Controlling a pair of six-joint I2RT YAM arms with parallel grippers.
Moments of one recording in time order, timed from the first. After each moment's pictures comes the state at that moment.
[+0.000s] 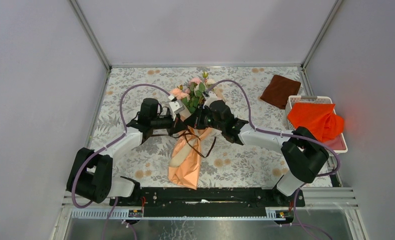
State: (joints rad) left arm -0.32 1.33 0.69 0.06 0.82 0.26; right arm 0.83 1.62 0.95 0.33 -0.17 0.79
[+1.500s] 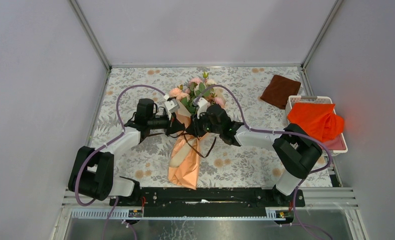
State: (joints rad) left arm -0.25 1.36 0.67 0.09 0.91 0.22; right arm 0.83 1.69 0.92 0.32 -0.25 0.29
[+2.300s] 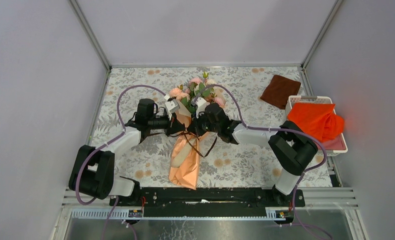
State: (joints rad) left arm -0.25 1.37 0.67 0.09 0.91 0.23; right arm 0.82 1.74 0.96 0.29 -0.24 0.26
